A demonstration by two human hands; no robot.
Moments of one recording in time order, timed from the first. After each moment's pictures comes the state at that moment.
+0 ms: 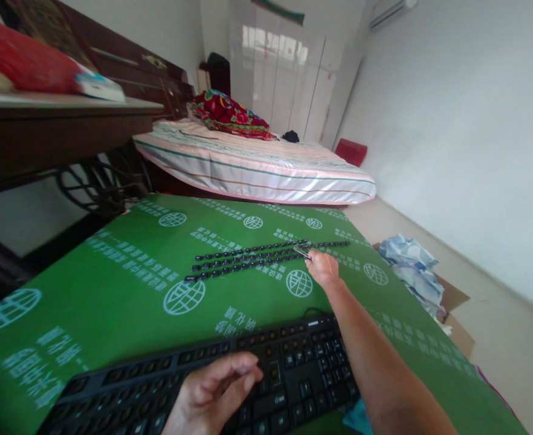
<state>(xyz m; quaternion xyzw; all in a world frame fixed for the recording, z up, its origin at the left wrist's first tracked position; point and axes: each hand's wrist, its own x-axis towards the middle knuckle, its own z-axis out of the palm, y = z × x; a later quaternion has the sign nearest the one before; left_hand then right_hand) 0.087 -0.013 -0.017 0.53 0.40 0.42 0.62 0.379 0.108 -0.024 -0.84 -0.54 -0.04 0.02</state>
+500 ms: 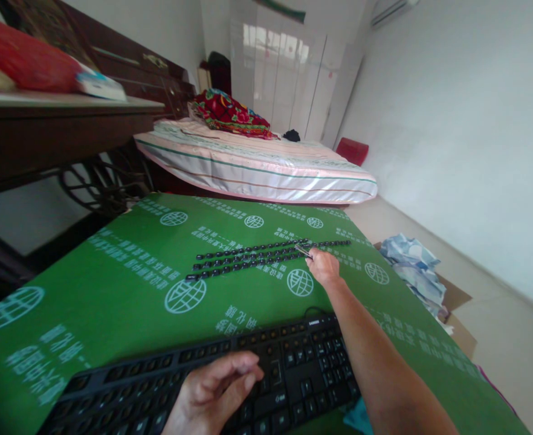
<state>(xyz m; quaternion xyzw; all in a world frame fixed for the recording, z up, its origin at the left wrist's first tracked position) 0.083 -0.010 -0.016 0.57 0.39 0.39 0.61 0.377 0.108 -0.022 -0.84 -0.53 -0.04 0.03</state>
